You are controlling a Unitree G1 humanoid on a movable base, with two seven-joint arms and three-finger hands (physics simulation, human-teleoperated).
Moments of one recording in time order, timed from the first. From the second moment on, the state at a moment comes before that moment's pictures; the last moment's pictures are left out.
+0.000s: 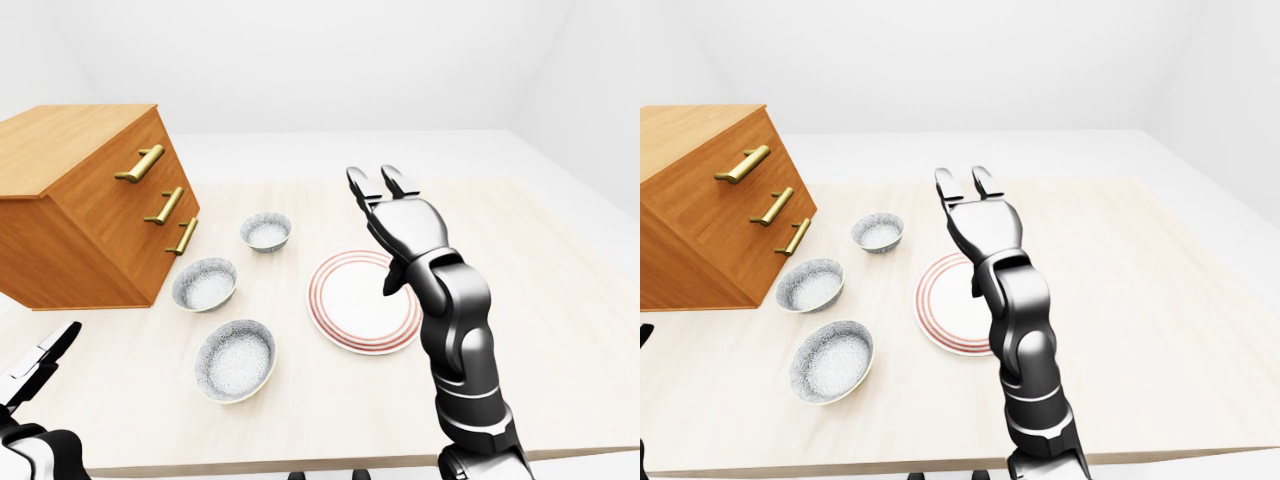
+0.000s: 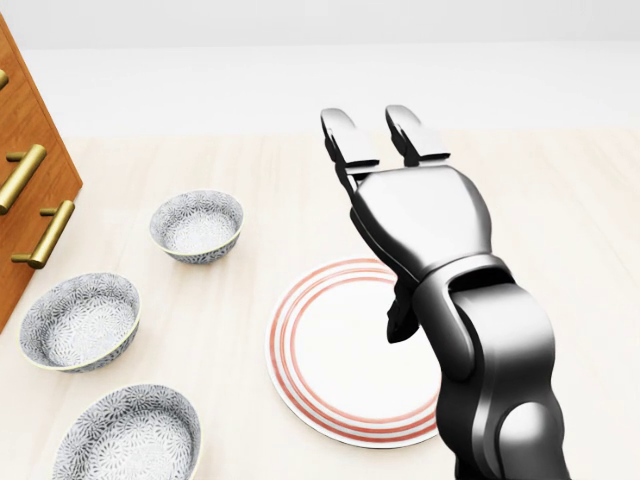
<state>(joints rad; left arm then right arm) 0.13 0.06 0.76 -0.47 -0.24 0.09 0.45 -0.45 0.00 0.10 -0.37 -1.42 0.09 0.70</state>
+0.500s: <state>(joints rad) 0.13 0.06 0.77 -0.48 -0.26 0.09 0.45 -0.32 0.14 0.25 -0.36 -1.52 0.09 0.70</state>
